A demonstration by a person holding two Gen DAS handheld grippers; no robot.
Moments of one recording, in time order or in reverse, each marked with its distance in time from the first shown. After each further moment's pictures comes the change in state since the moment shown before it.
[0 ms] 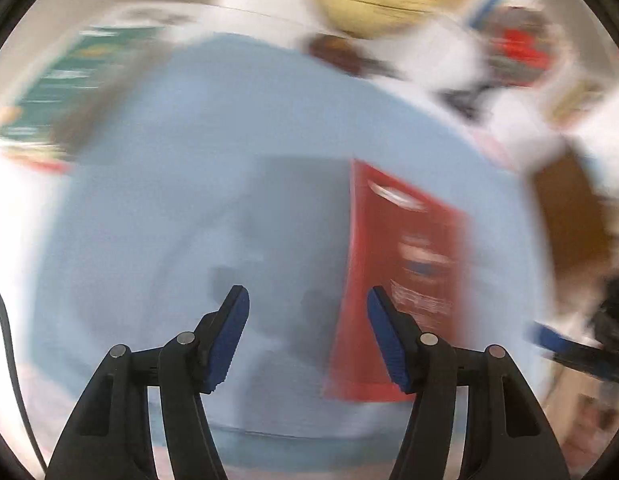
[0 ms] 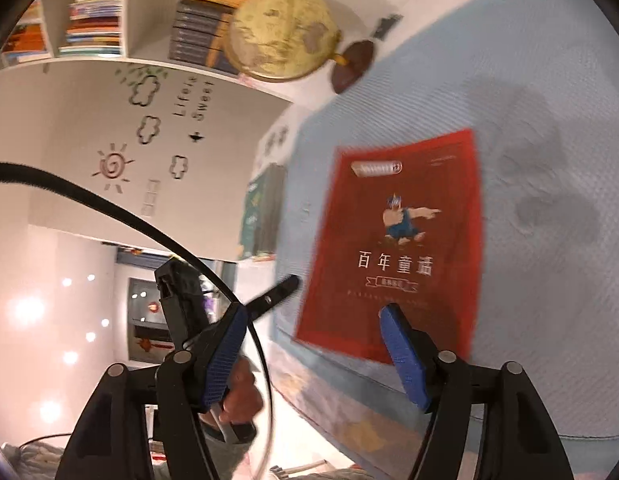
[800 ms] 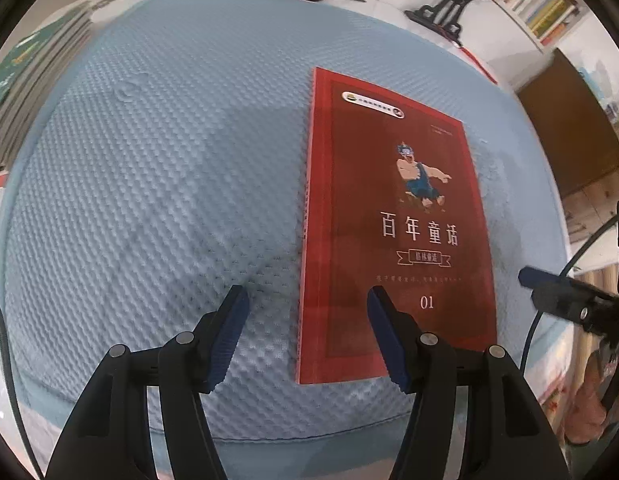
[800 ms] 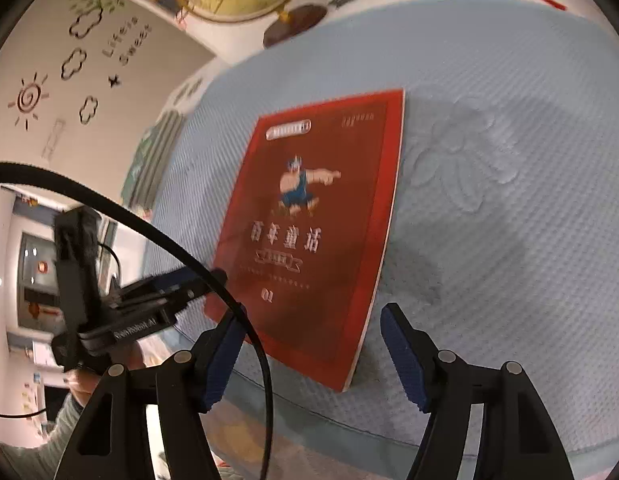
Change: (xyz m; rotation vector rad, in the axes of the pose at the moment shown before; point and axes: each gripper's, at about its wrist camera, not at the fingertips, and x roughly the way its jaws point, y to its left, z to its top) left arm 0.054 -0.040 -0.013 0.227 0.179 -0.116; right arm 0.051 -0.007 -0.013 -0.163 0.030 -0.408
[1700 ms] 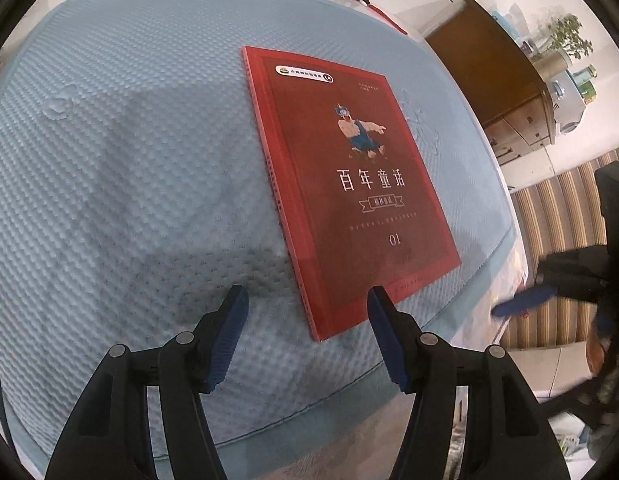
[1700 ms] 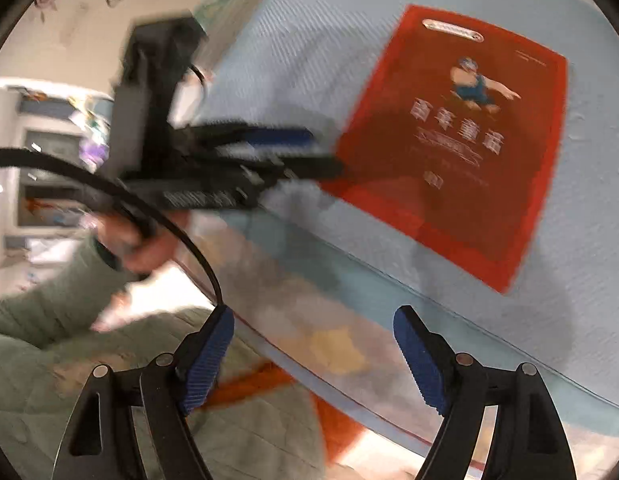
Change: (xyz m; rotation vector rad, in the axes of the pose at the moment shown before) left arm -0.023 0.050 -0.014 0.248 0.128 -0.269; right arm 0.029 0.109 -0.036 -0.283 0.403 -0.120
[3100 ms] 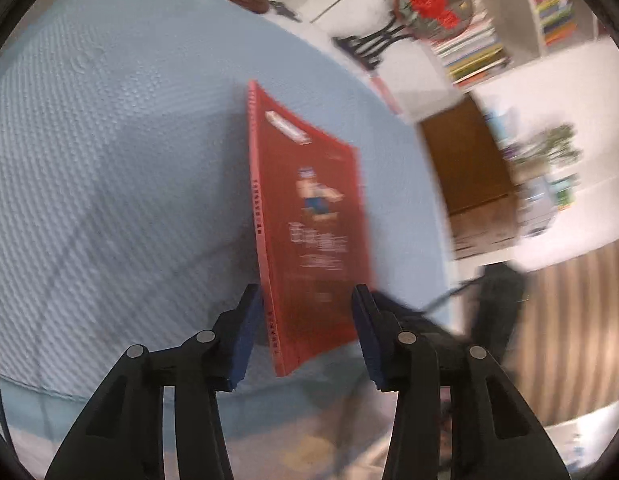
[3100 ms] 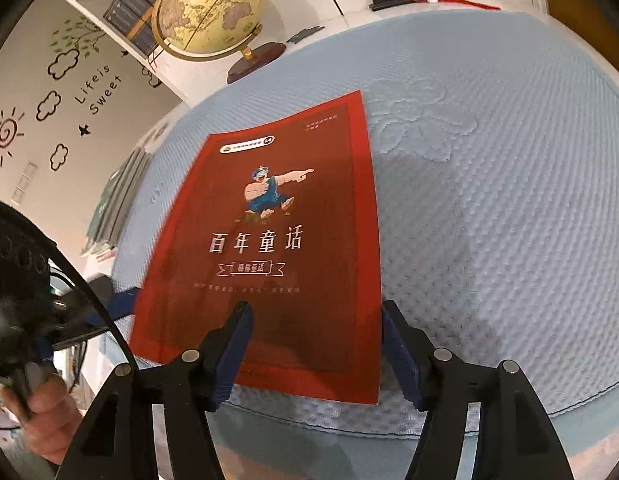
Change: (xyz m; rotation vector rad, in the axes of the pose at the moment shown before) left arm 0.005 -0.035 -0.006 -0.291 -0.220 -0.115; right arm 0.027 -0.104 -0.046 0.416 -0.590 0.017
